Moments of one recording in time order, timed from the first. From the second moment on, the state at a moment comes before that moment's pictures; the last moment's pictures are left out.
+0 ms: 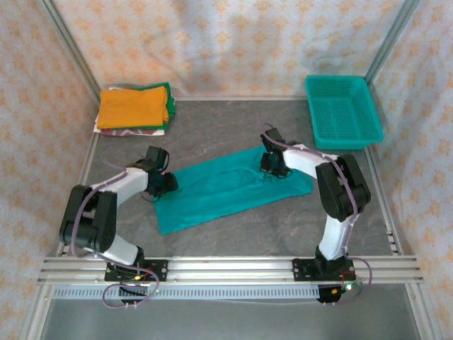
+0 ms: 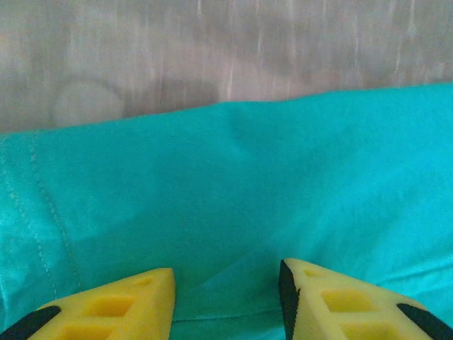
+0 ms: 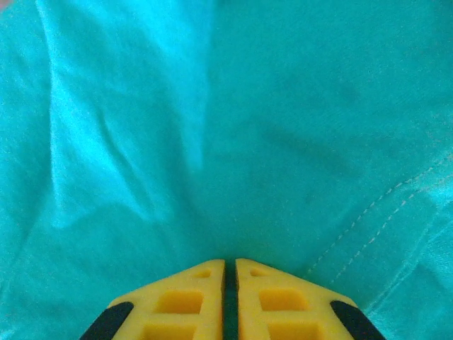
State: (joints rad) left arm -0.17 1.47 0.73 -0.50 0.04 -0.57; right arm 0.41 1.87 1.19 -0.52 0.09 0.65
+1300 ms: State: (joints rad) left arm -0.28 1.71 0.98 -0.52 -0.01 -0.41; right arm 0.15 1.78 0.96 -0.13 -0.15 0.97
